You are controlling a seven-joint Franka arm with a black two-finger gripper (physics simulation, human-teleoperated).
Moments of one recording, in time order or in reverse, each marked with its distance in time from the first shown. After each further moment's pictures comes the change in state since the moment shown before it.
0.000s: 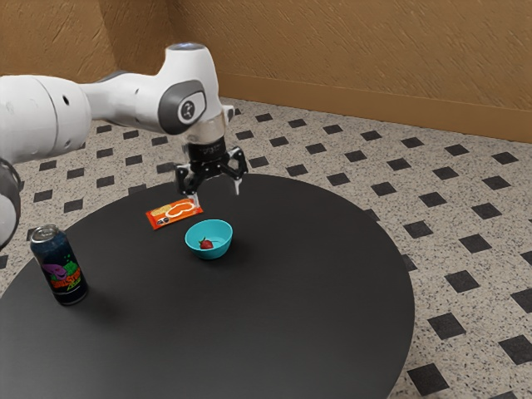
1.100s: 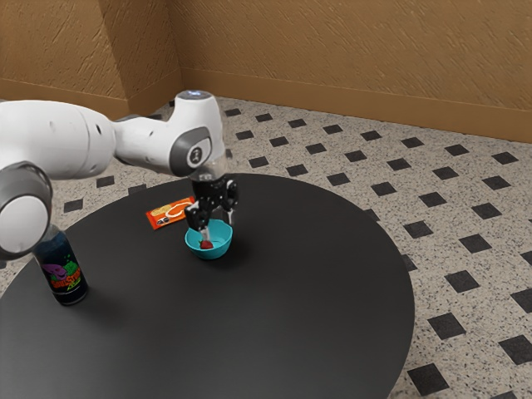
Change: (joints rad) arm 0.023 0.137 0.008 -0.056 0.025 0.187 -0.421
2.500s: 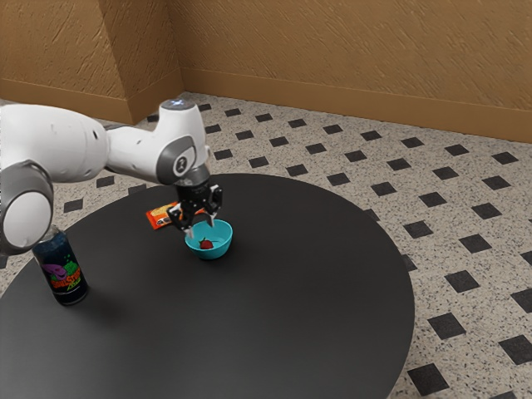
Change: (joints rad) arm 0.059 0.036 0.017 -0.020 0.035 0.100 0.193
